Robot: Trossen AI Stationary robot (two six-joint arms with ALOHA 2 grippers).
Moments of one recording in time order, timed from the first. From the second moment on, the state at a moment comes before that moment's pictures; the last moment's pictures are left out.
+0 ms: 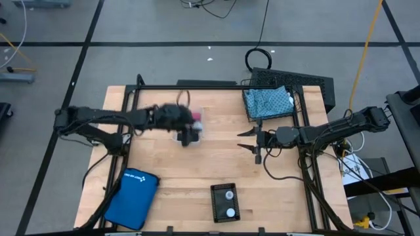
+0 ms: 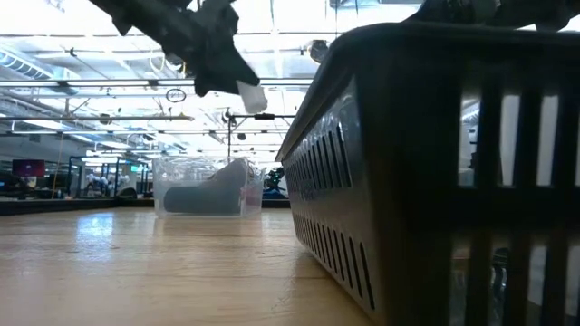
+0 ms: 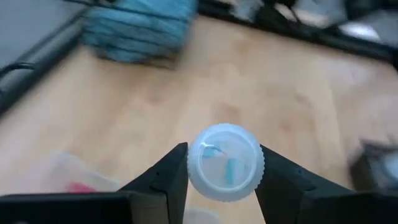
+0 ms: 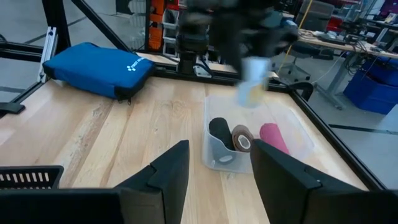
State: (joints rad) left arm 0.14 1.29 0.86 -0.10 0.00 -0.16; right arm 0.18 1.02 0.52 0.31 0.26 -0.09
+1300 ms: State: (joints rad) left arm -0.08 1.96 1.25 -0.15 -0.08 -0.11; right arm 0.18 1.02 0.52 0.34 0.26 -0.06
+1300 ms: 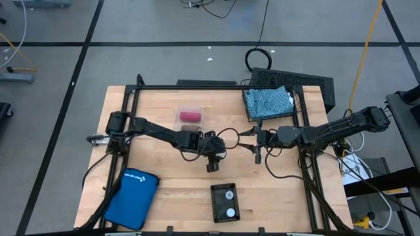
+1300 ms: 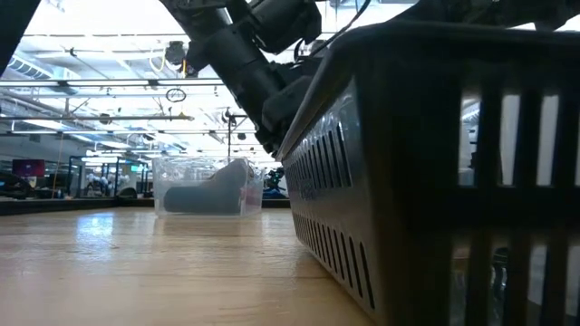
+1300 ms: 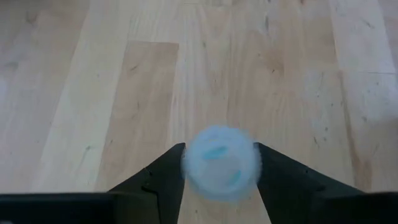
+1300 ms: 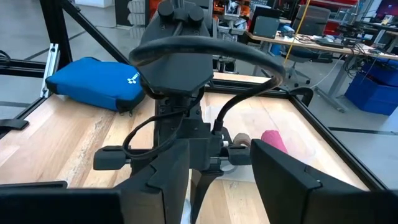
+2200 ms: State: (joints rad) left arm -0.05 1.73 1.25 -0.19 0.00 0.00; right arm 0.18 1.02 0.52 0.34 0.26 -0.06
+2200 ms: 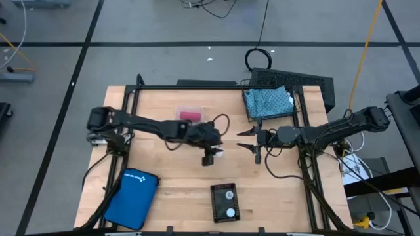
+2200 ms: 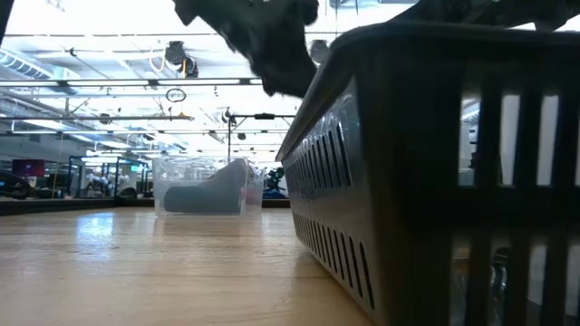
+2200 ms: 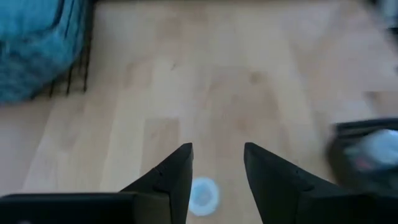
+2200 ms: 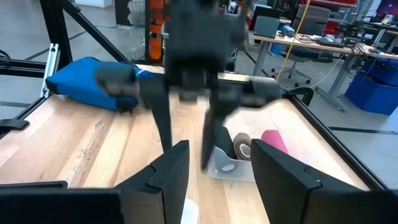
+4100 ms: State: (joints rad) left arm 0.02 0.47 0.40 -0.01 -0.14 -0.07; right arm 0.06 1.83 1.19 -0.37 0.00 0.06
